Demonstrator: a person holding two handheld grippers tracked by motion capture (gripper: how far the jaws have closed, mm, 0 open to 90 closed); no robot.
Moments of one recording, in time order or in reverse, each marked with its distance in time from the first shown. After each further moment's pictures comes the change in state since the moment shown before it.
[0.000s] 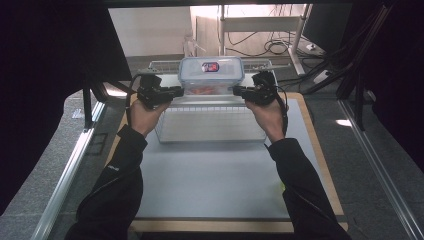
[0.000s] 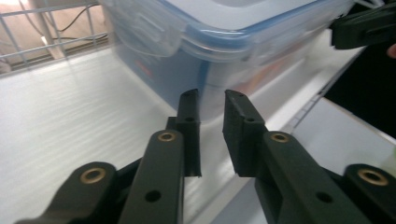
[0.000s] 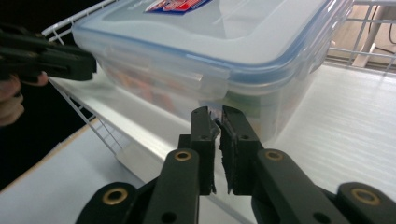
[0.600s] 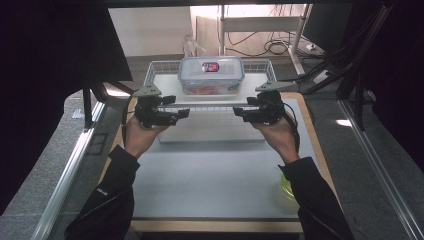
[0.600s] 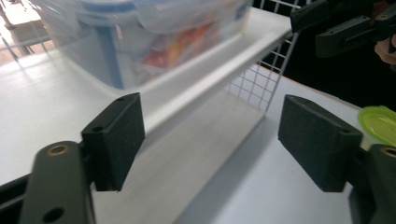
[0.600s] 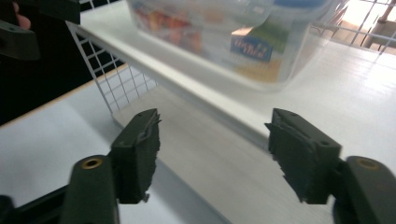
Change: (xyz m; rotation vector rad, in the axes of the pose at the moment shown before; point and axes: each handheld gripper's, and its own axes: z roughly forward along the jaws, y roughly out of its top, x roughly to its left) left arm -0.043 -0.037 -0.025 -0.051 -0.048 0.151; right arm 0.018 -0.039 -0.032 0.016 -0.020 -0.182
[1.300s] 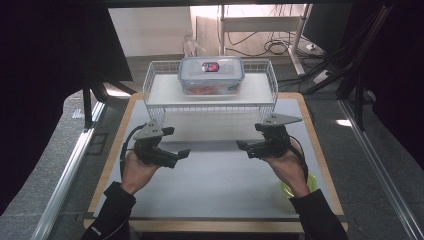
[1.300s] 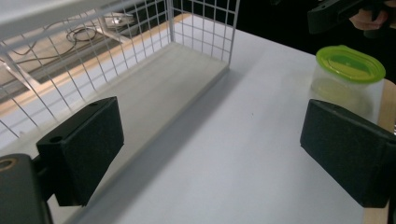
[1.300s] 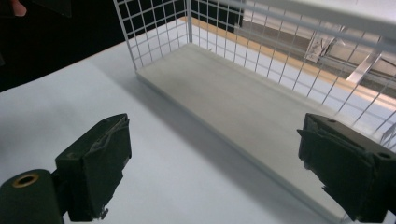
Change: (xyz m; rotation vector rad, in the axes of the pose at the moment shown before) left arm -0.055 -0.065 -0.017 0.058 -0.043 0.067; right arm 0.027 -0.071 -0.023 0.023 0.046 -0.010
